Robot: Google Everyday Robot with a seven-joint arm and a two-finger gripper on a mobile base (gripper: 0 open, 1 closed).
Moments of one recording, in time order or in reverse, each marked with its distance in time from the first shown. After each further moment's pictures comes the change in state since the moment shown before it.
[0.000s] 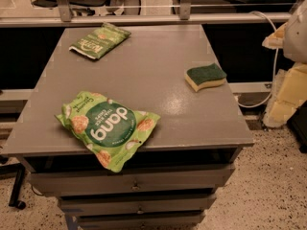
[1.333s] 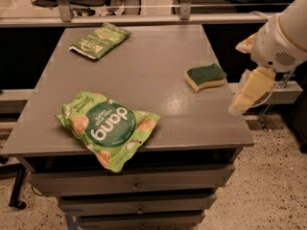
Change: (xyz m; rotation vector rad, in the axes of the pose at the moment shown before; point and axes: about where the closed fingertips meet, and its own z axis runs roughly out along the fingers) arm -0.028 -0.042 0.063 0.000 -0.184 0.030
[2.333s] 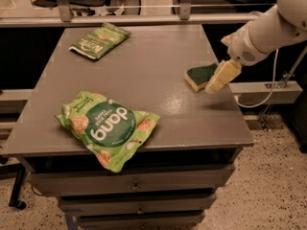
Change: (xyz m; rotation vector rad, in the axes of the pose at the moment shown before) arm -0.009 -0.103 0.088 0.106 -0.146 0.059
